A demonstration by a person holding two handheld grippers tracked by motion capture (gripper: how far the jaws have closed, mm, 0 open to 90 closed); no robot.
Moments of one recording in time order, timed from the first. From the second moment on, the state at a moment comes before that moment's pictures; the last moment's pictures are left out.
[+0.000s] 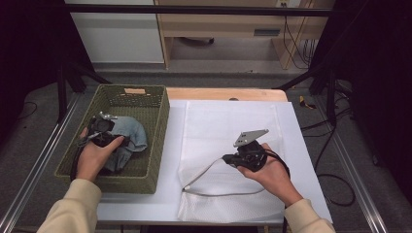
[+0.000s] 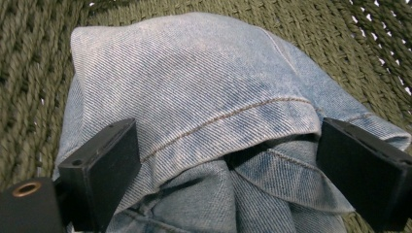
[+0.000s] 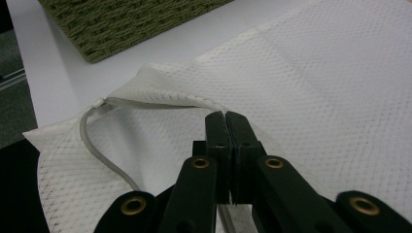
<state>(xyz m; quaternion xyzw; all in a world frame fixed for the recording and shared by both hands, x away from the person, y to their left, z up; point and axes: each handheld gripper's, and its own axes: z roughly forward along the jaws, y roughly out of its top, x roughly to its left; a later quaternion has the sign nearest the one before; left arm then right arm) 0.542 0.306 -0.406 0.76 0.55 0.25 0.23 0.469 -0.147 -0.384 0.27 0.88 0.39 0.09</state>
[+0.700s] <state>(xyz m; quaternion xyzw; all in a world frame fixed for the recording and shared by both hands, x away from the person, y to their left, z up) 0.547 0.307 -0.416 0.76 0.57 0.22 0.21 0.469 -0.148 -0.383 0.27 0.88 0.39 0.08</state>
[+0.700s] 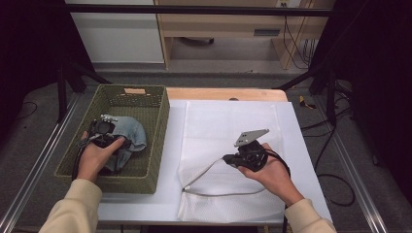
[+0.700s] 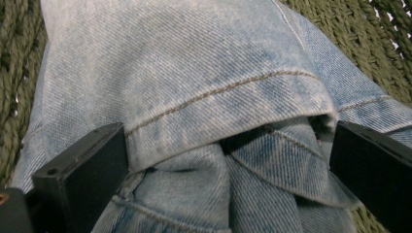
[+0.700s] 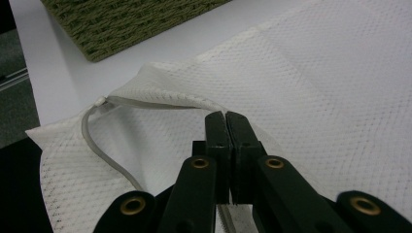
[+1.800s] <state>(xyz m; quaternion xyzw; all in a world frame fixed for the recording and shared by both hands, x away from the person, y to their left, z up) 0.553 0.305 -0.423 0.76 0.56 0.24 0.21 0.468 -0.150 -0.384 0.27 0.88 0.38 0.09</state>
